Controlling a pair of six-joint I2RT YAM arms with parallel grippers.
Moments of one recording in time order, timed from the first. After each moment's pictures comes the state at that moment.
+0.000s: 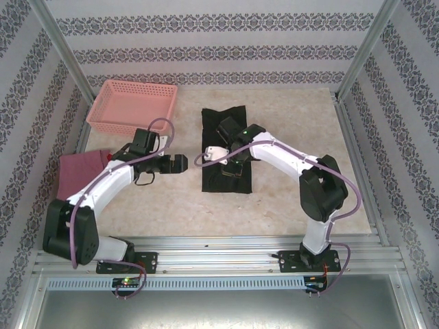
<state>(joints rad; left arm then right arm) -0.23 1.34 0.89 -0.49 0.31 -0.23 0.63 1.86 1.51 -0.95 -0.17 -0.71</state>
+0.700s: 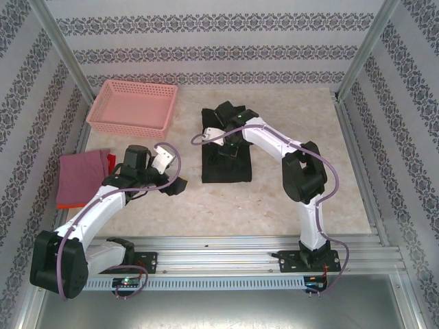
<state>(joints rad) -0.23 1.12 0.66 -0.32 0.48 0.24 0.55 2.11 1.80 -0.93 -0.09 -0.71</state>
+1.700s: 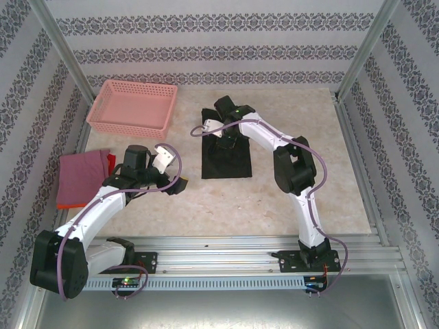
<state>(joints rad) -0.23 1.12 0.65 -0.27 0.49 0.26 0.52 2.26 1.95 -0.88 -0.06 -0.70</state>
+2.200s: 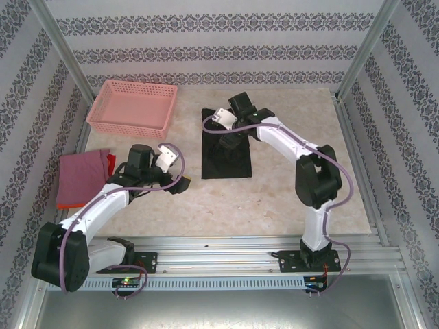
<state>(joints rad) -0.26 1.18 0.65 -0.21 0.48 0.23 0.49 1.95 1.62 -0.65 -0.07 -0.55</state>
